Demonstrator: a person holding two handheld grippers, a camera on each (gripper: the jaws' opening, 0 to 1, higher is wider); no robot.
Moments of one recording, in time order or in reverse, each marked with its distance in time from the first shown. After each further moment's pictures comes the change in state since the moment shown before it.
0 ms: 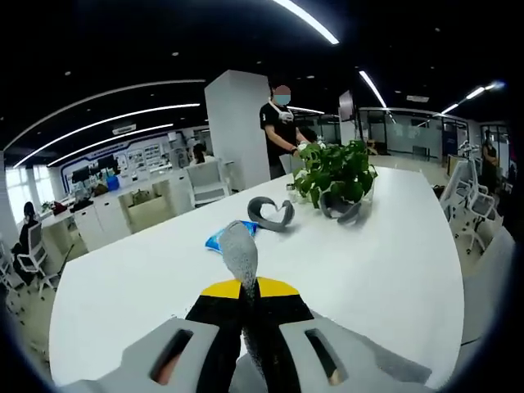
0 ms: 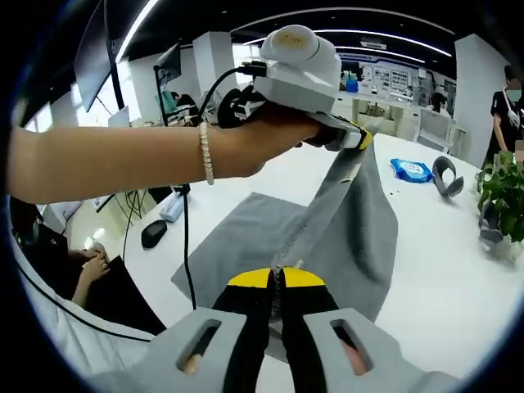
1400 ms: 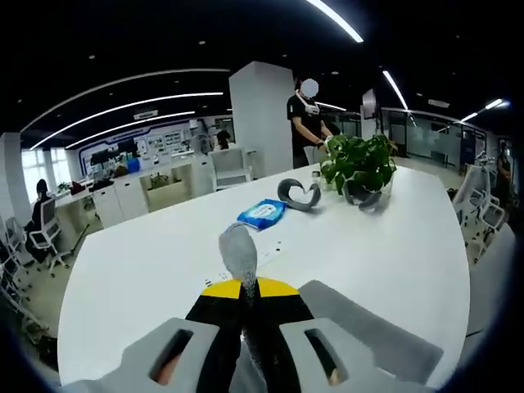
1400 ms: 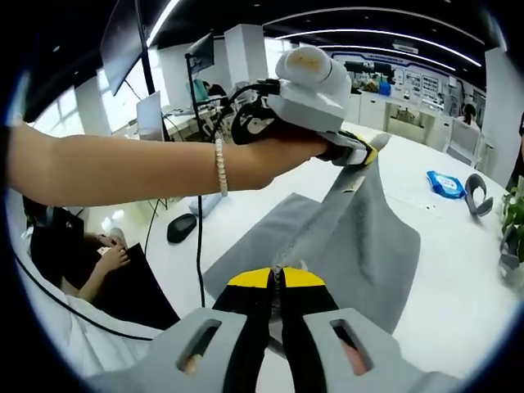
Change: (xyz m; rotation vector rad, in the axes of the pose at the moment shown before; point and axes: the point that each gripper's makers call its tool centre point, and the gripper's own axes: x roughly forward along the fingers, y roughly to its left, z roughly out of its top) left arm -0.046 0.056 -0.052 -0.058 0.051 0.094; right arm 0.019 0.058 0.009 -0.086 0.026 0.138
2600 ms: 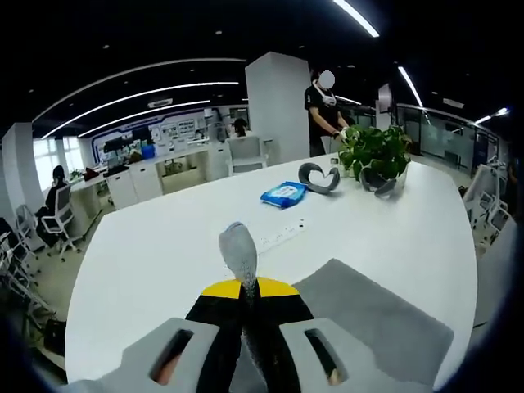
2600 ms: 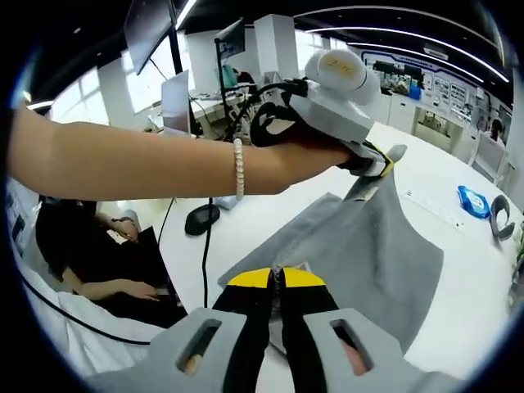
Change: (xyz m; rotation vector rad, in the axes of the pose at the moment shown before) left arm -0.025 0.044 -0.048 -0.038 0.056 0.074; right arm 0.039 0.046 0.002 -0.101 0.049 0.111
